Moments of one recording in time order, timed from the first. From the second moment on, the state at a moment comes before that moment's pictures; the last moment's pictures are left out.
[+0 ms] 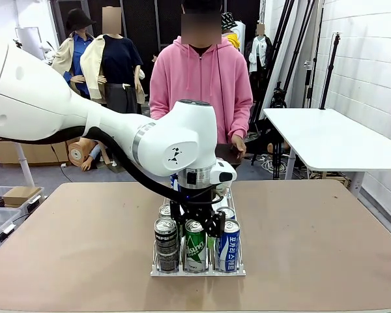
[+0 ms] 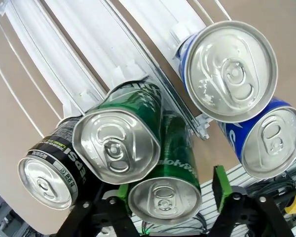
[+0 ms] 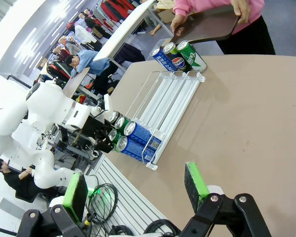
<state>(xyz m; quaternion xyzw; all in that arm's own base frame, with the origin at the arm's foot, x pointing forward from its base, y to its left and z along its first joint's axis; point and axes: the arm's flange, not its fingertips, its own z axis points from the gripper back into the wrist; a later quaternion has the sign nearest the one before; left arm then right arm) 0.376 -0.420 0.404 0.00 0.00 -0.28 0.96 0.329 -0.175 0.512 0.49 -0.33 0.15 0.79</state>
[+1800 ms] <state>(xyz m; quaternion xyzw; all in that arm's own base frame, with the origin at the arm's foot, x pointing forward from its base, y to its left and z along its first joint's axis) 0.378 -0.422 0.441 0.01 -0.02 -0.27 0.96 0.329 -0.175 0.511 0.49 -0.33 0.15 0.79</state>
